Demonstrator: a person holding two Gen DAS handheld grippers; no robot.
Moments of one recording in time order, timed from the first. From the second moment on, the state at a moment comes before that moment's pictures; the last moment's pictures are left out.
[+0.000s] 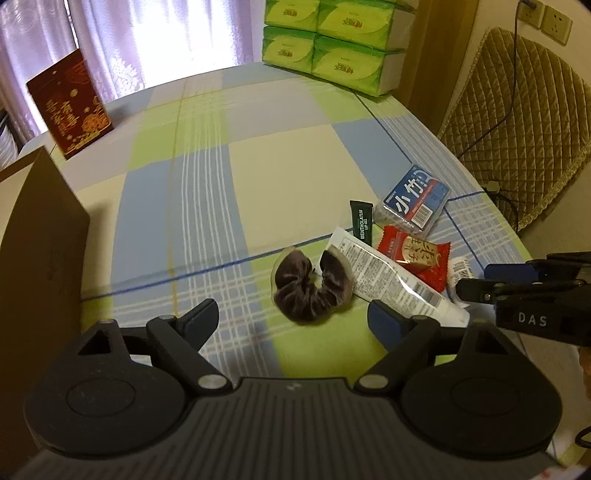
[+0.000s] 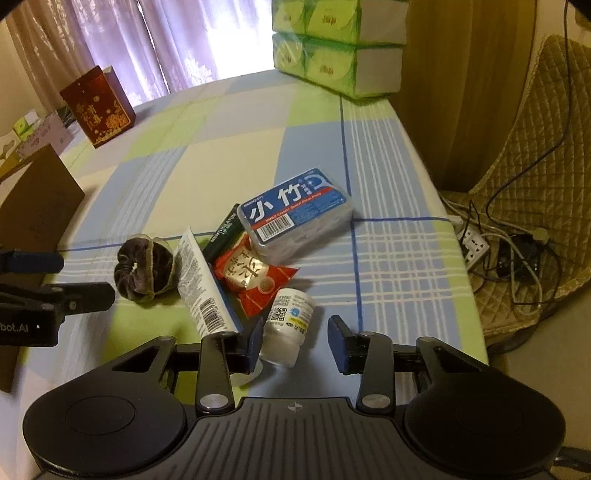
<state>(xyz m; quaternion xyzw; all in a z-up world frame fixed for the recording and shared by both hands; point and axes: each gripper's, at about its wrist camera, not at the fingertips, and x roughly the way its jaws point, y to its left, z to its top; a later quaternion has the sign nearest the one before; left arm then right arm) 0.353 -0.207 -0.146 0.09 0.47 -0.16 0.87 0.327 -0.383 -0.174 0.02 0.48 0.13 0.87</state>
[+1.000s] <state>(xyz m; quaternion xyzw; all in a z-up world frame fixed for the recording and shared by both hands) 0.377 -0.220 -0.183 0.12 0.46 -0.22 0.85 0.332 -0.402 -0.182 -0.03 0.47 0.11 0.87</state>
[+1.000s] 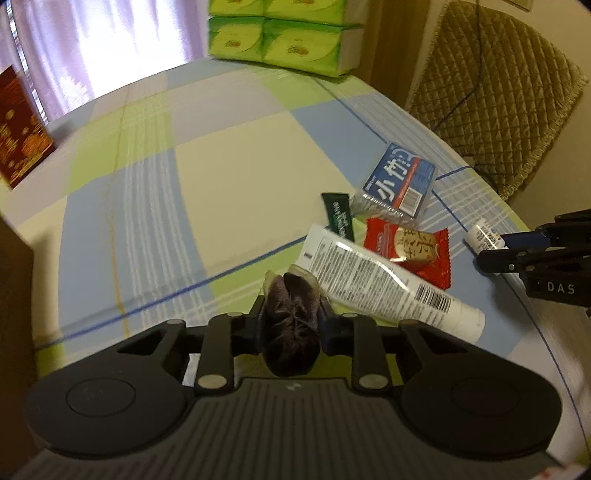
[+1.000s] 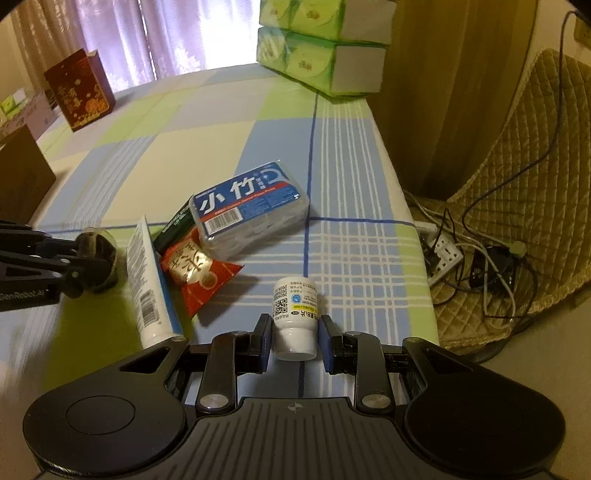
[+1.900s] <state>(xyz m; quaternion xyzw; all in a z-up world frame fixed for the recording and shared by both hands) 0.260 -0.140 -0.106 0.02 0.47 -0.16 0.87 0.242 -0.325 -0.103 -0.05 0.45 0.26 0.85</state>
